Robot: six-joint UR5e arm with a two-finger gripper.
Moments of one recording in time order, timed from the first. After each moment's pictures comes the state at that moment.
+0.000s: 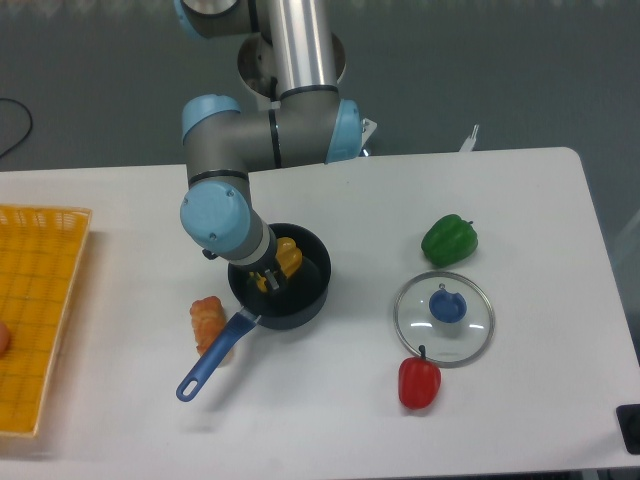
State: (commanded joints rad) arm 2.19 -1.95 -1.70 -1.30 1.73 1.22
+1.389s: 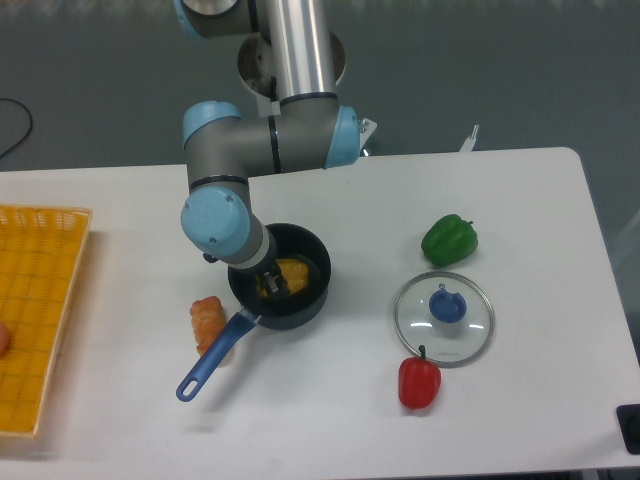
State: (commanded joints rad) arm 2.19 -1.95 -1.70 -1.30 1.73 1.22
